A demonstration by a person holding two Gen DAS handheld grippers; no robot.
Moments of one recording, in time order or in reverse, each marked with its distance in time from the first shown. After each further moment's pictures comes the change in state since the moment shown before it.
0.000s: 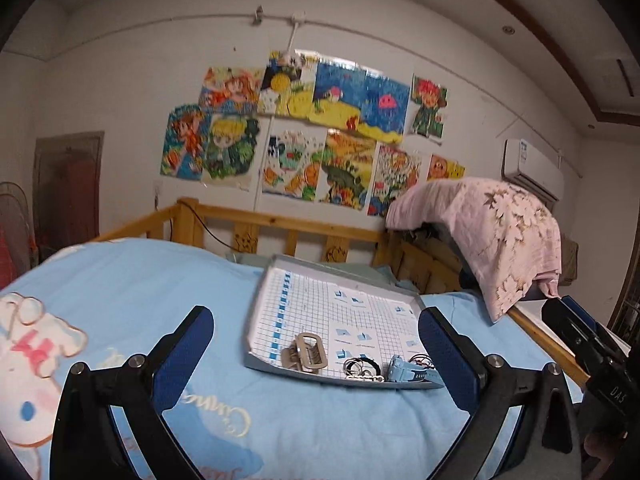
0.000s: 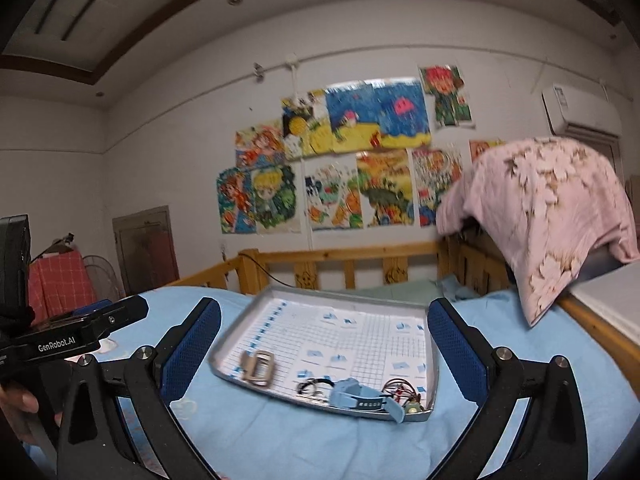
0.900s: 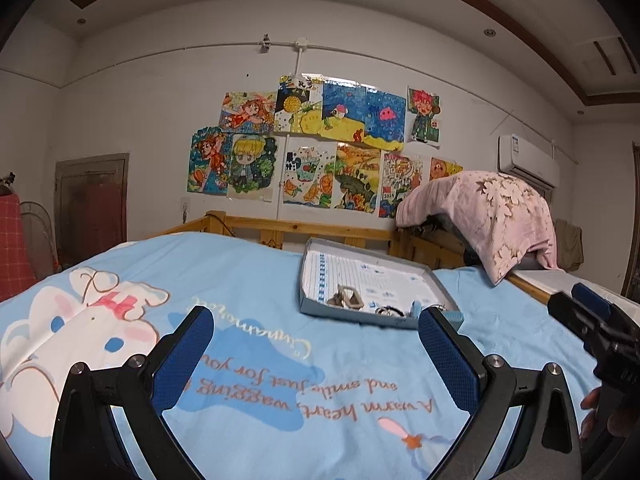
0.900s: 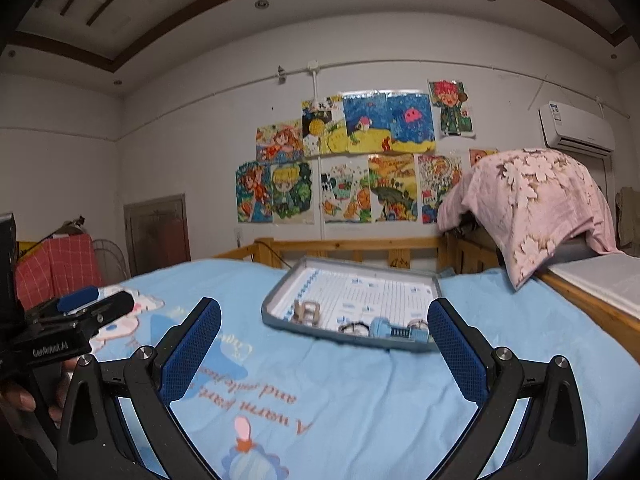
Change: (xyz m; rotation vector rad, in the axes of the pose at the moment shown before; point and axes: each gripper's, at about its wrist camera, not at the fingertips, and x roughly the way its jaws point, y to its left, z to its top) left arm -0.118 0.041 -0.079 0.070 -0.058 0.045; right arm -0.124 0.066 -0.056 -0.051 0.010 -0.023
